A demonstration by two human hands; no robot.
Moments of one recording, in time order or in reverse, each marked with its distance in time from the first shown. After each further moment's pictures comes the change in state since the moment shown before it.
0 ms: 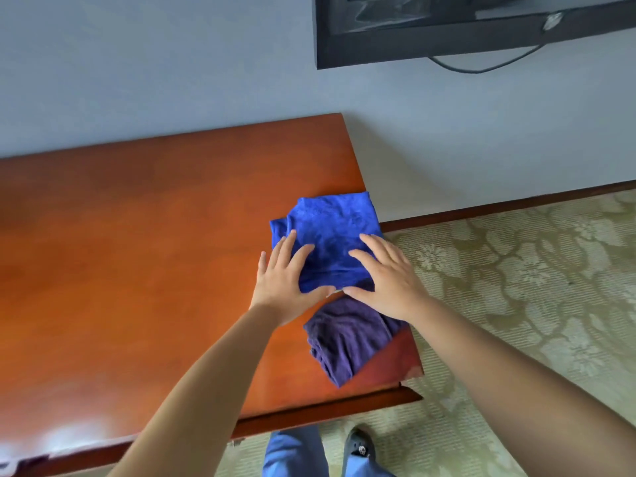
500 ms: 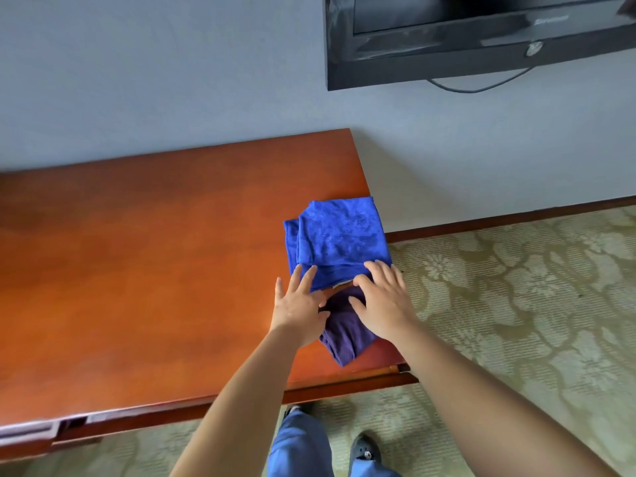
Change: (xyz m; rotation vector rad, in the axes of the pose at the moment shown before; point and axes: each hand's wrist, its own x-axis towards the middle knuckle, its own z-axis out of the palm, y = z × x) left_hand -0.054 0.031 0.003 0.260 -0.199 -0.063; right_hand -0.039 -0.038 0.019 -0.067 0.080 0.104
